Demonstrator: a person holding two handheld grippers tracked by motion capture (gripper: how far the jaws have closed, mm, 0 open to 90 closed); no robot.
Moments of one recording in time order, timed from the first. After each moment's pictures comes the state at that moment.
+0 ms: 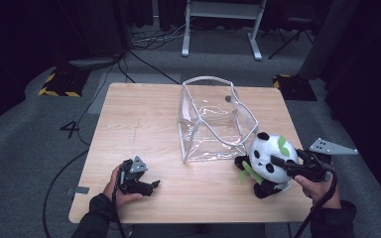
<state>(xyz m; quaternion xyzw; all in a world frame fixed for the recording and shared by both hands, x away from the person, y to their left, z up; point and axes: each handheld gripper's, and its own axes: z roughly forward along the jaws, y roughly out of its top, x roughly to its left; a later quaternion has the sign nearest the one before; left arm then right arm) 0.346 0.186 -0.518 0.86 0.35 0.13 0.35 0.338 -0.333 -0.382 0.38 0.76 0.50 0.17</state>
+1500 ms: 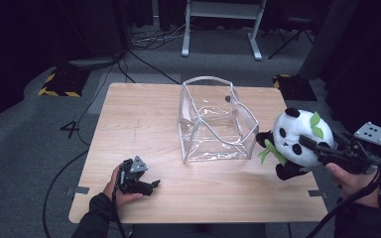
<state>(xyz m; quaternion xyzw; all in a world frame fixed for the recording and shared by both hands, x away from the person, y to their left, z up) 0.347 0.186 -0.518 0.86 0.36 0.13 0.35 0.311 -0.353 -0.283 0.36 0.72 0.52 0.27</state>
